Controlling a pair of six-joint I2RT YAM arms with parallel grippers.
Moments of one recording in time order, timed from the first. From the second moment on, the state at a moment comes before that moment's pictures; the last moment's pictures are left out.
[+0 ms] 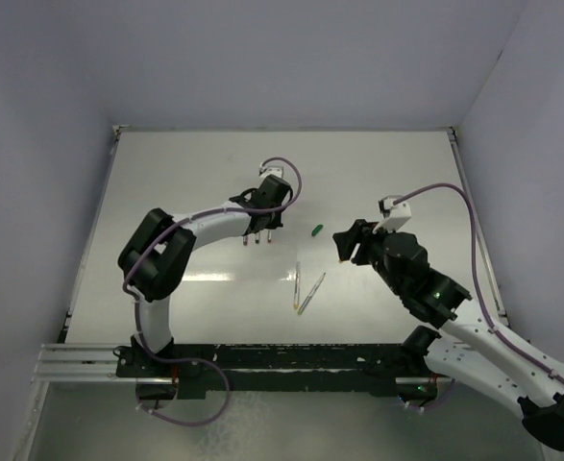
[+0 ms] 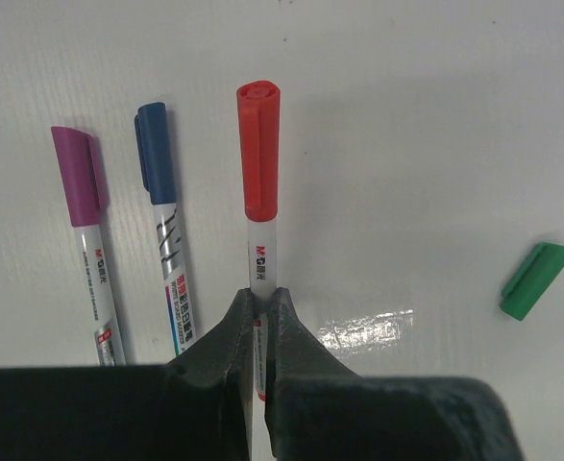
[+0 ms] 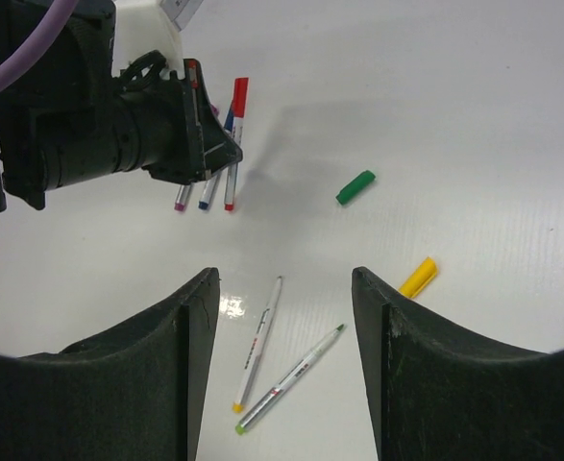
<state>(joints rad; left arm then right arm) -0.68 1.91 1.26 -0.22 -0.33 -0.49 0.76 0.71 0.65 -0.25 0.38 0.50</state>
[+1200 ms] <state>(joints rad) -0.65 2.00 1.37 -0.30 -0.30 -0.51 0.76 0.78 0.64 -0.22 0.38 0.51</state>
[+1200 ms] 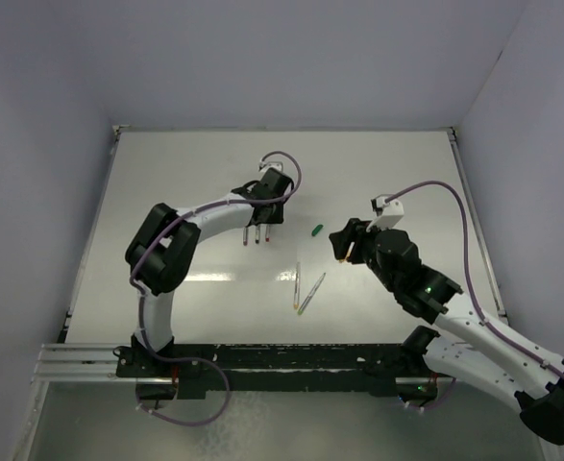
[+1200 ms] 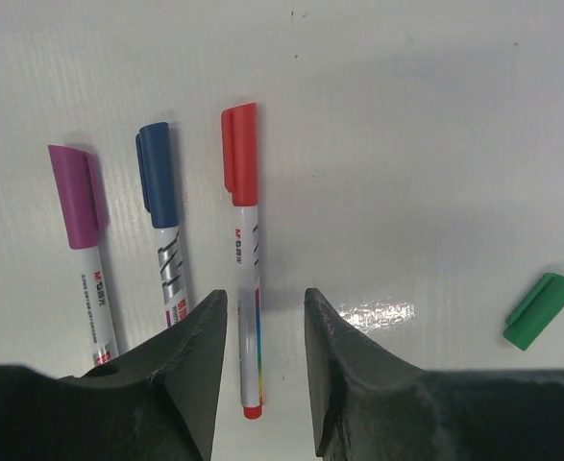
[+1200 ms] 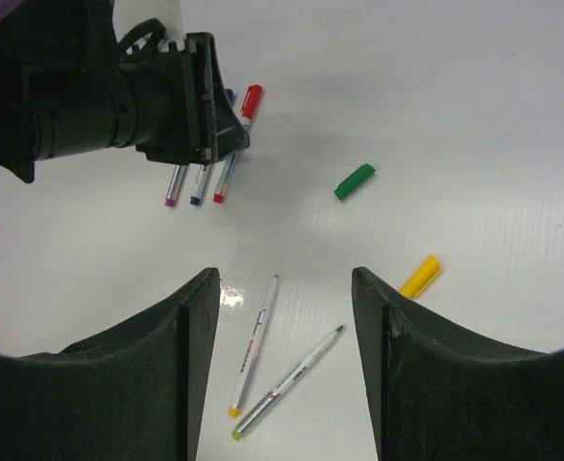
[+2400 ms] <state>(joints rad) -1.08 1.60 1.04 -0.41 -0.32 -0.60 0.76 0.88 0.63 -0.40 0.70 0.67</state>
